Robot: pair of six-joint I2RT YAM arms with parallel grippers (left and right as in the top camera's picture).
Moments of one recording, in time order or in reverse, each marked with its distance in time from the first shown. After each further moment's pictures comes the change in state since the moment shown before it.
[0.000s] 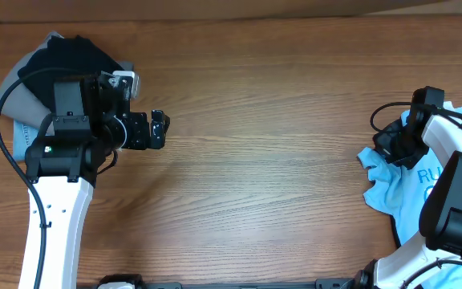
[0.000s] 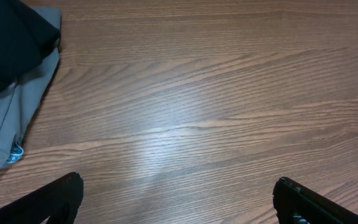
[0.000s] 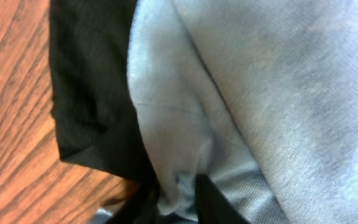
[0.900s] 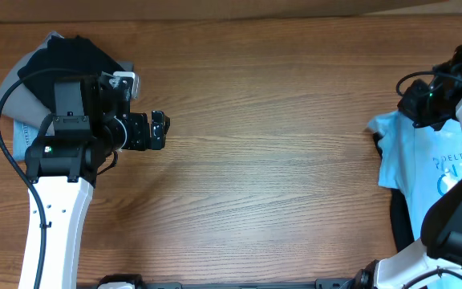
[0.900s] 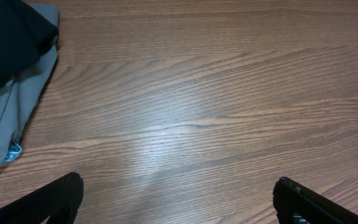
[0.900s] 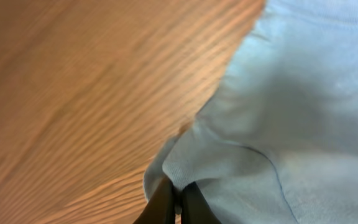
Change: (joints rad) left arm 0.000 0.000 0.000 -0.008 0.003 0.000; right arm -0.033 -0.058 0.385 -0.243 -0.203 -0.189
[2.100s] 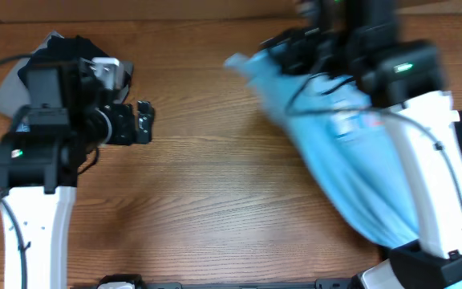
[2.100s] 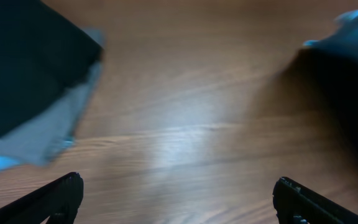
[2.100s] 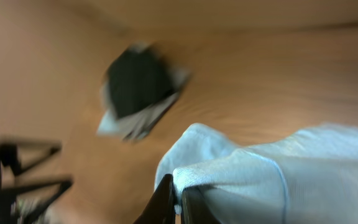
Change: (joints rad) left arm 0.007 0.005 0.288 -0.245 -0.106 0.000; right arm 0.748 -0.126 0.475 -0.018 -0.262 0.063
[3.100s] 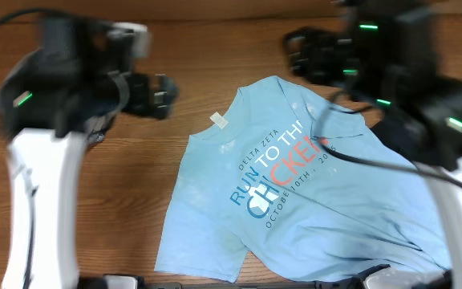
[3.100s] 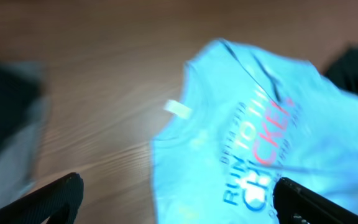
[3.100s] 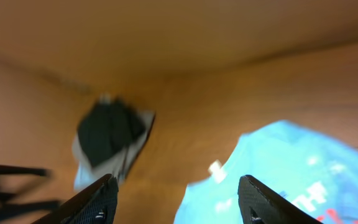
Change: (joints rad) left arm -0.124 0.278 0.341 -0.149 0.138 0.077; right arm -0.008 -0.217 -0.001 -0.057 0.384 0.204
